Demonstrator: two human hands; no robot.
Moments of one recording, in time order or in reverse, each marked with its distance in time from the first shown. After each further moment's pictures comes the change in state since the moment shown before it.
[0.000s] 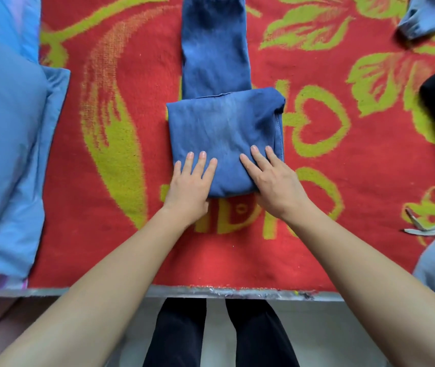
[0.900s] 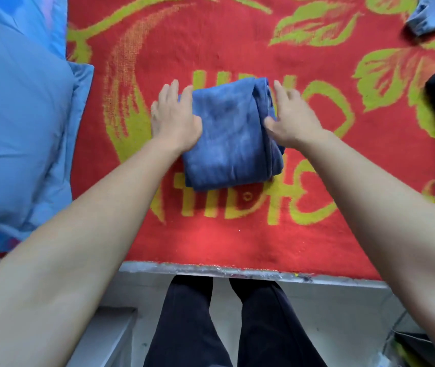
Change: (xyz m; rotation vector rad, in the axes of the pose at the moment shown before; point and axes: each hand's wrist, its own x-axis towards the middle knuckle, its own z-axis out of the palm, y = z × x) left_hand 0.026 -0.064 -0.108 -0.418 0.231 -0.308; right_hand 0.049 0.029 -0.104 0.508 0.004 0.302
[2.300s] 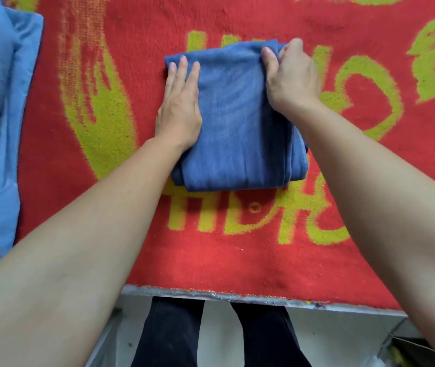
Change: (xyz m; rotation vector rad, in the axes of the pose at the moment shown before) left_hand 0.068 -0.025 0.115 -0.317 0.119 0.039; right_hand 0.112 -0.012 0.059 0.159 0.350 0.169
